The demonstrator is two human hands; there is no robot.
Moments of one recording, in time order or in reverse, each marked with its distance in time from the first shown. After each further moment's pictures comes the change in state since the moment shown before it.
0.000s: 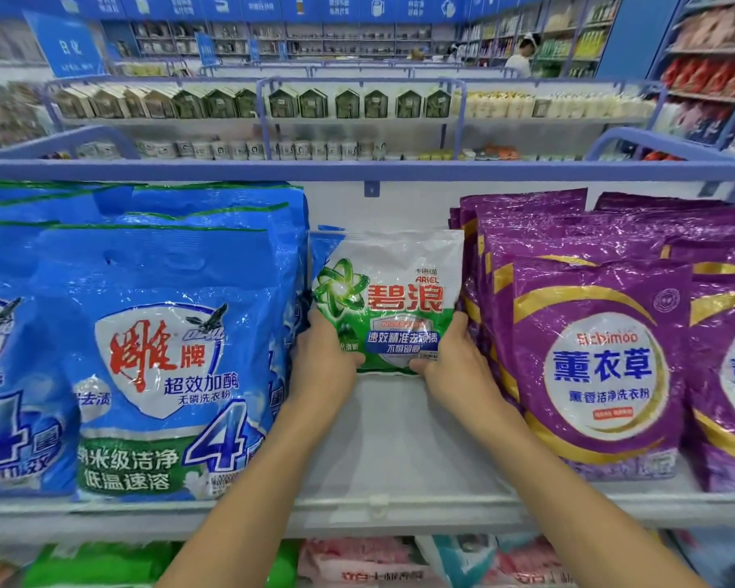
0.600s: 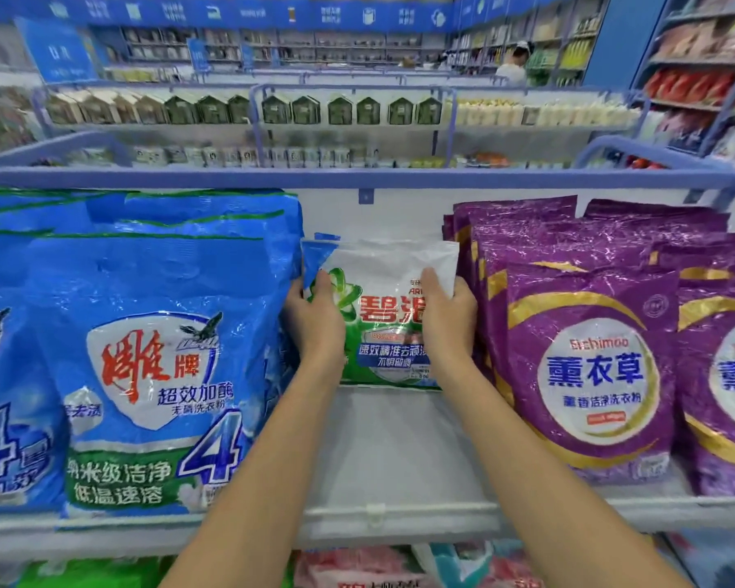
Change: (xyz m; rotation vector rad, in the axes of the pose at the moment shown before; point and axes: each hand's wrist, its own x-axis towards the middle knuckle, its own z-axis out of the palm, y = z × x) left_hand 0.052 0.029 0.016 -0.839 0.392 -0.138; right_hand 0.043 -0.045 -0.002 0.832 0.342 0.121
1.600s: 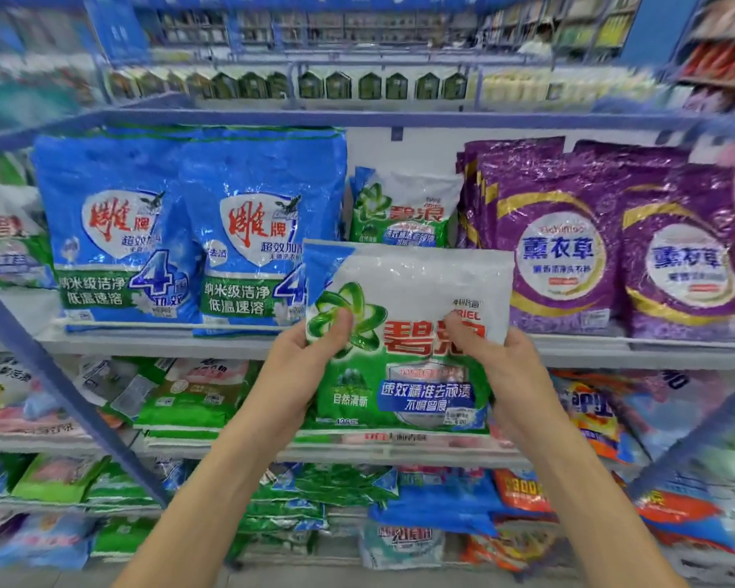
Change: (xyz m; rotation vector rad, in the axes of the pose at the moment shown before) left_hand -0.194 0.039 -0.224 0.021 -0.580 -0.250; right_hand -0.228 -0.009 -0.149 0.219 -0.414 0.173
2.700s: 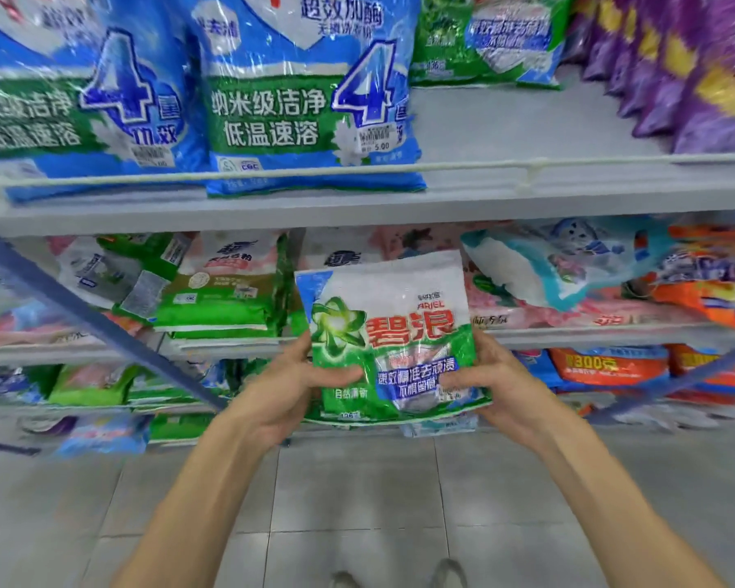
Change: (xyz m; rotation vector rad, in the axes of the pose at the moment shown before) left_hand 0.019 -0.165 -0.164 -0.033 -0.151 -0.543; right_hand -0.013 0.221 0.037 0.062 -0.143 0.536
